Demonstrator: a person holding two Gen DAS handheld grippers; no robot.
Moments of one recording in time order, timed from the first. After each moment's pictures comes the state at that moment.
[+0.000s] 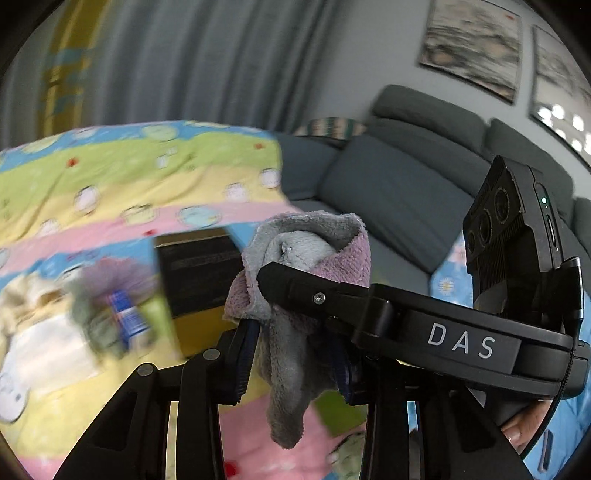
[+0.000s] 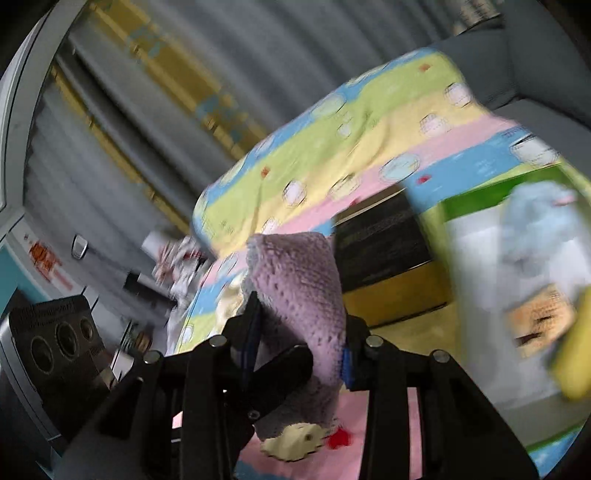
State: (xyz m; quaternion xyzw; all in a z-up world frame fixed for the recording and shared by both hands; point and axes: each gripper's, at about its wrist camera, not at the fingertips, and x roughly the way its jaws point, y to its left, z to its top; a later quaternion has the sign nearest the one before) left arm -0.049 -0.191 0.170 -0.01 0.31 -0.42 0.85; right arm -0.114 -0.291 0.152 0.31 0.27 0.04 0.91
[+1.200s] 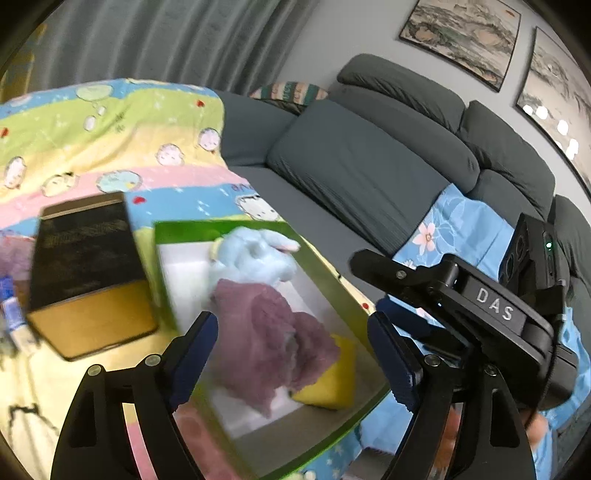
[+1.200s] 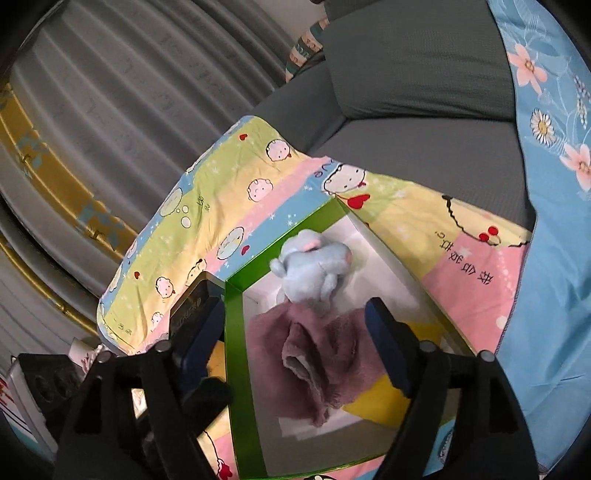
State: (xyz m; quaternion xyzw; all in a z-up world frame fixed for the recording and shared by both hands) left arm -0.050 -0.277 0.145 -0.03 0.37 -0.48 0.80; right arm -0.196 -0.402 0.137 0.37 0.23 -0.21 0.88
